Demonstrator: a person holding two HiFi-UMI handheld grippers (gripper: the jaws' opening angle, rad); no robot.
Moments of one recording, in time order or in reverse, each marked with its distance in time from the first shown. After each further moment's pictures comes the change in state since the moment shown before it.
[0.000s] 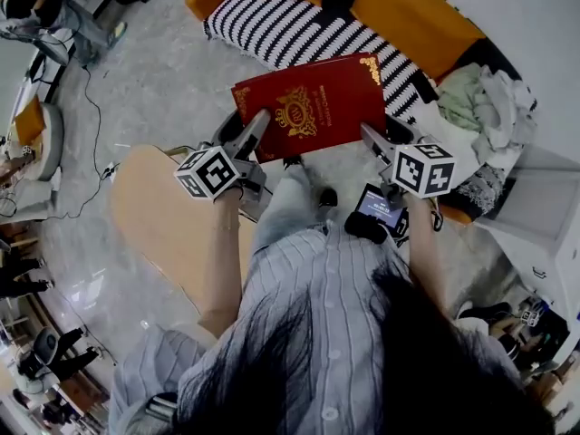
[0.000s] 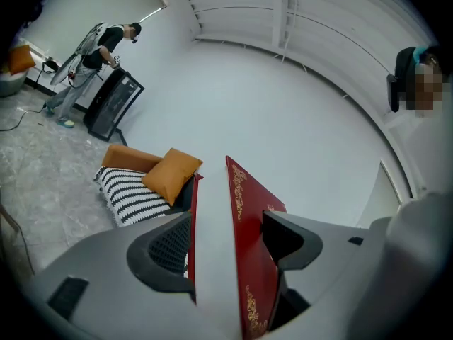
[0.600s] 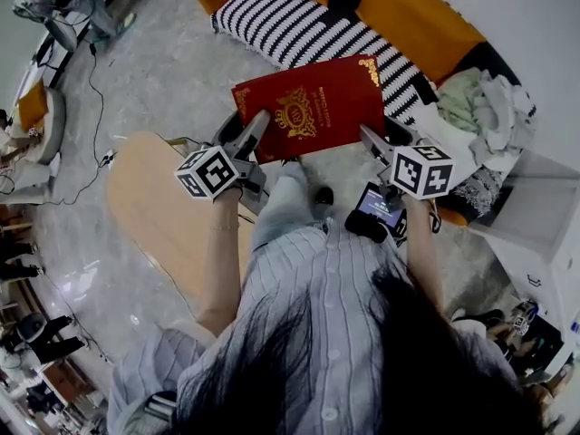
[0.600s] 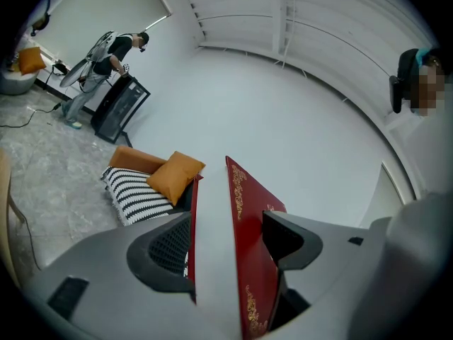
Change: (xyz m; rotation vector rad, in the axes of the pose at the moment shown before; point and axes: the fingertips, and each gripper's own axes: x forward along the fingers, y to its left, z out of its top) left arm -0.015 -0.003 -0.006 -0.032 -0.029 0.038; right arm -0.005 0.006 -0.001 -0.025 0.024 0.024
